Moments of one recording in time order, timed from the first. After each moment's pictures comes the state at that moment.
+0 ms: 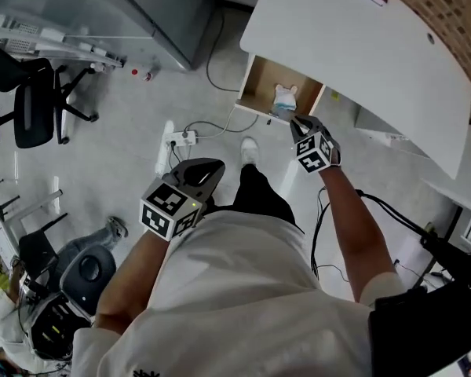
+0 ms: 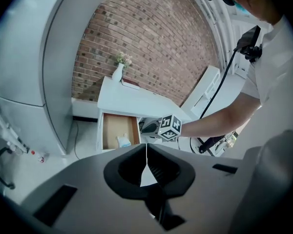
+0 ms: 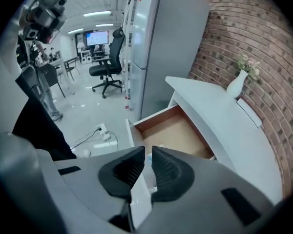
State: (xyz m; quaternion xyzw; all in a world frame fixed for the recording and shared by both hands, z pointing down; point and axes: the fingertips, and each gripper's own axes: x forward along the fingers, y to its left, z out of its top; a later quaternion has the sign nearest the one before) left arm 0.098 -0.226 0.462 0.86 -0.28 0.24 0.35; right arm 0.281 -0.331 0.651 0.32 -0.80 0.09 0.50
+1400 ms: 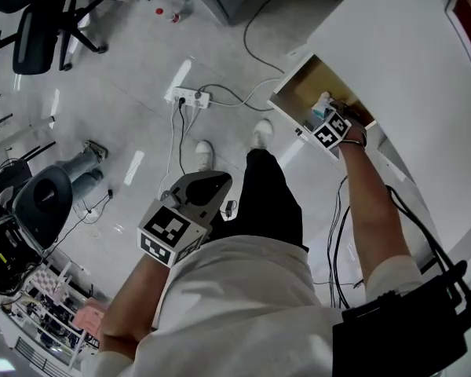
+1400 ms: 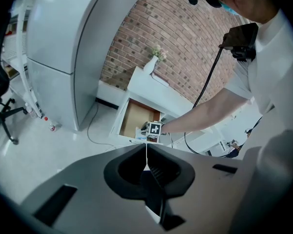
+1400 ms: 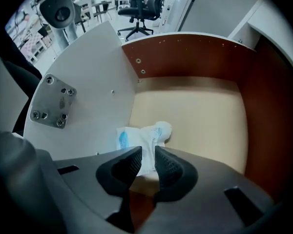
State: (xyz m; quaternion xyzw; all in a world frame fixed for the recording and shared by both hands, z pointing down) left arm 0.063 -0.278 0.610 0.77 -0.39 0.23 0.46; right arm 0.294 -0.455 0.956 0.11 -0.70 -0.02 0.70
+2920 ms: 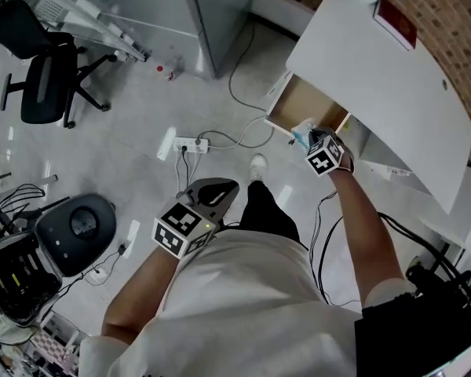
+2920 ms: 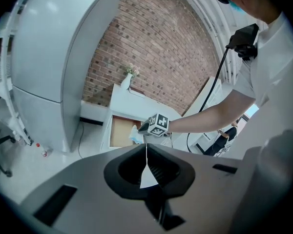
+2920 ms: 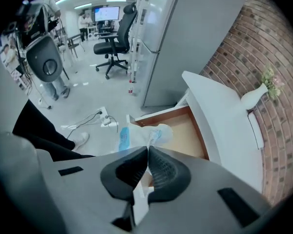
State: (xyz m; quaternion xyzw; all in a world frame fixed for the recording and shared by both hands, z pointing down) left arm 0.022 -0.164 0.455 0.86 -0.32 0.19 0.35; right arm 0.224 -0.332 0.670 0.27 -0.75 0.06 0.60
